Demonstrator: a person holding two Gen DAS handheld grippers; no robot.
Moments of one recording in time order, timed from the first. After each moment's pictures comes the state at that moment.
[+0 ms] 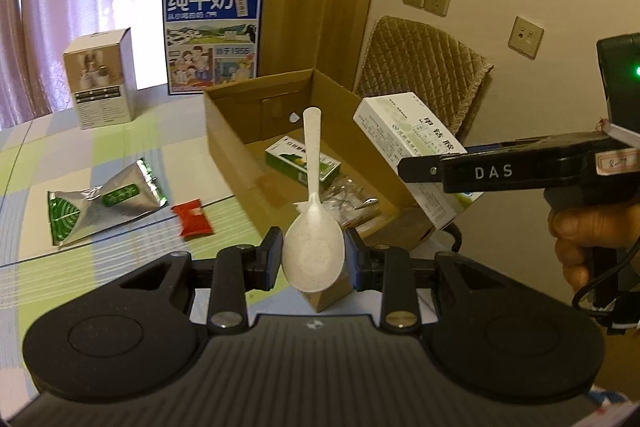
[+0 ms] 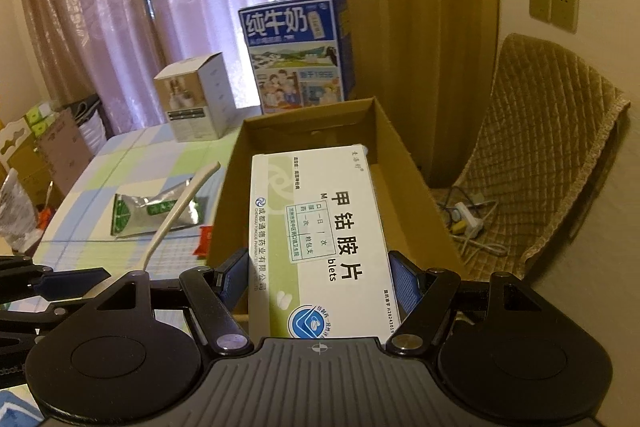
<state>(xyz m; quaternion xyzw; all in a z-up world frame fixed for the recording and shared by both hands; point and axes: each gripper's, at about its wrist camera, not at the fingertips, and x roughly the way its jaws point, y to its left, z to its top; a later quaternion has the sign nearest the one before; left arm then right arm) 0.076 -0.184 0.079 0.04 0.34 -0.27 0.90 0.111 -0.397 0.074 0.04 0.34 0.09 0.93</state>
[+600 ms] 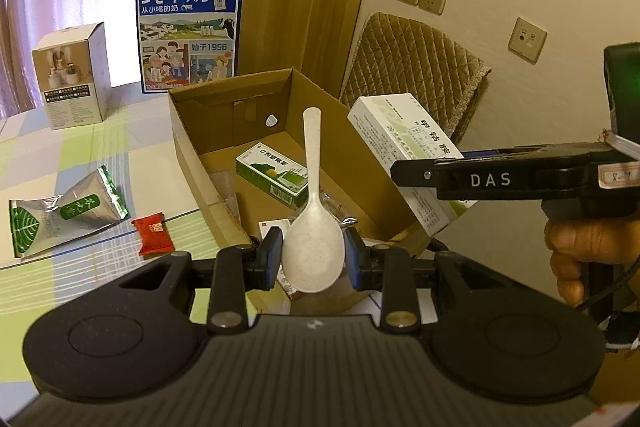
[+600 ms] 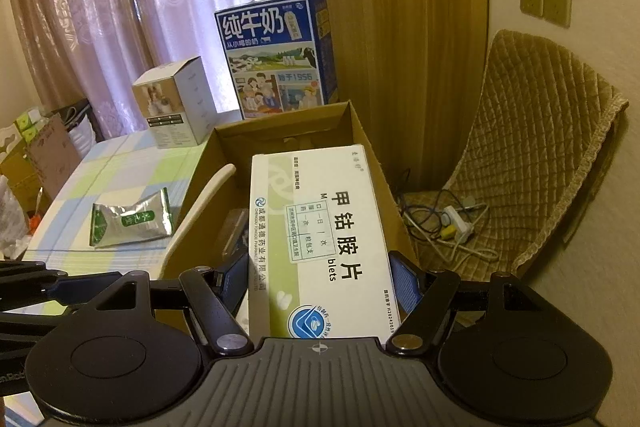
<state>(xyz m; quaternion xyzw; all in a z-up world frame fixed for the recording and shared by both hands) 0.109 -0.231 0.067 0.02 0.35 -0.28 0.89 0.139 -0.429 0.069 0.04 0.35 0.08 0.93</state>
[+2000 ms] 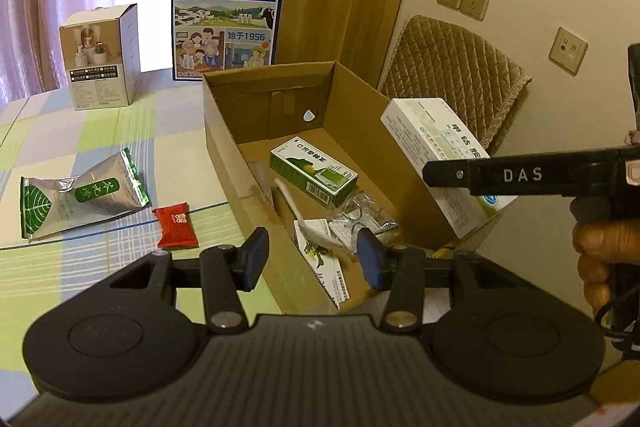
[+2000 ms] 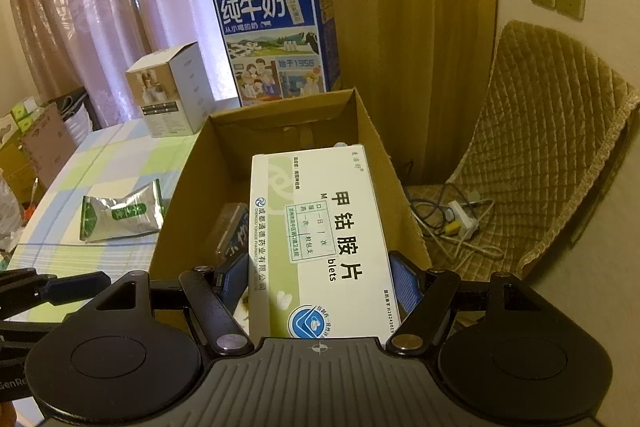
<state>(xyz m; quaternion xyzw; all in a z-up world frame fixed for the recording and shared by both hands) 0.128 -0.223 0.041 0.00 0.35 -0.23 0.91 0.166 -0.419 0.053 0.04 0.36 0.09 0.93</state>
